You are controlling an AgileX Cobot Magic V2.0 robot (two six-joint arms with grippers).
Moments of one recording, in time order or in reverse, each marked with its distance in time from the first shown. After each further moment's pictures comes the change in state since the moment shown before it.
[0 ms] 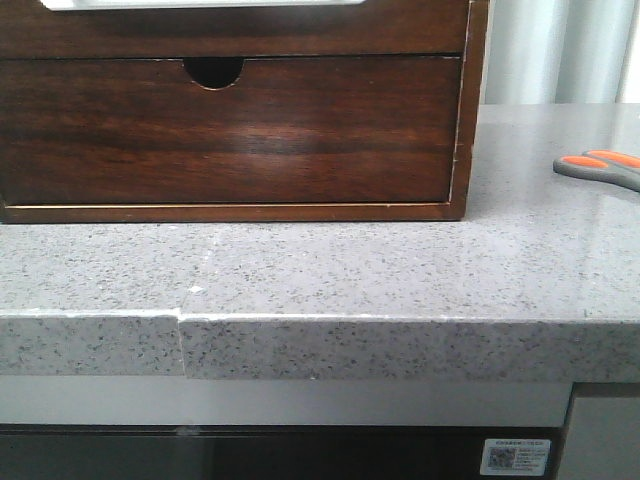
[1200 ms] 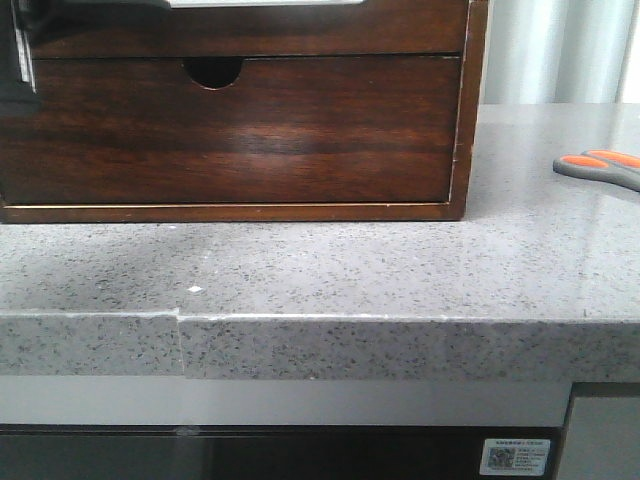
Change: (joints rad) left arm -0.239 0.723 -0.430 0.679 -0.240 0.127; right arm 0.000 0.000 0.000 0.002 0.000 0.000
